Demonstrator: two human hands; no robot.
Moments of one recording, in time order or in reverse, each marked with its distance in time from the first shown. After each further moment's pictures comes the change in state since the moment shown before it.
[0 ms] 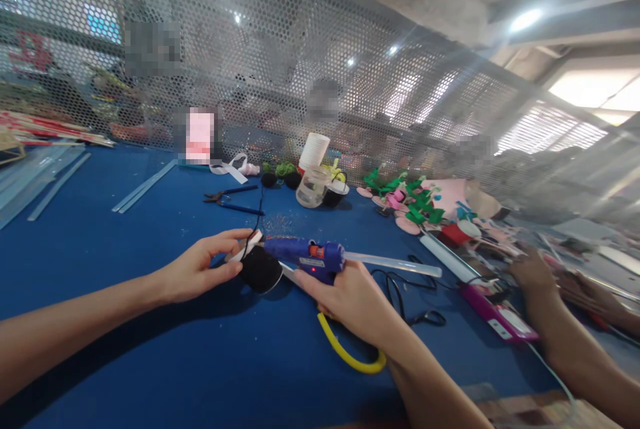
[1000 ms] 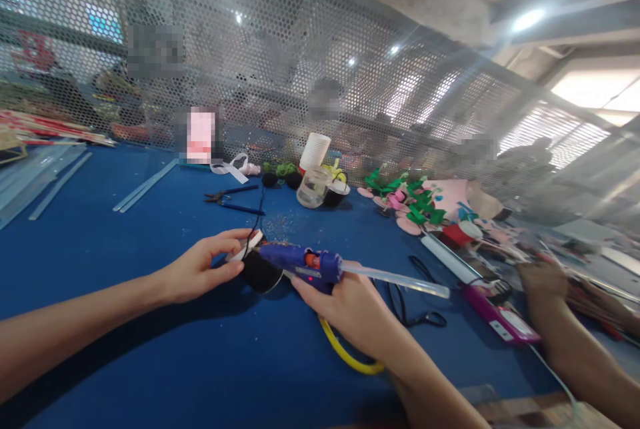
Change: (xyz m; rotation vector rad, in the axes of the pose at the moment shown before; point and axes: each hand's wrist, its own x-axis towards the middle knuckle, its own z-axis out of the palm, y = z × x) left_hand 0.000 0.000 0.001 0.014 0.015 -0.002; right_hand -0.005 0.000 0.002 -0.201 0.045 -0.217
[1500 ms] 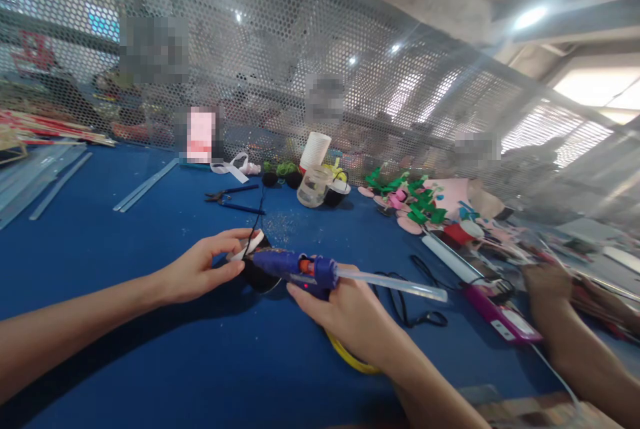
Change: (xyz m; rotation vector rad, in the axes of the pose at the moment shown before) left_hand 0.000 -0.001 0.001 -0.008 0.002 -0.006; right_hand -0.002 -0.001 0.002 0.051 -0.027 -0.031
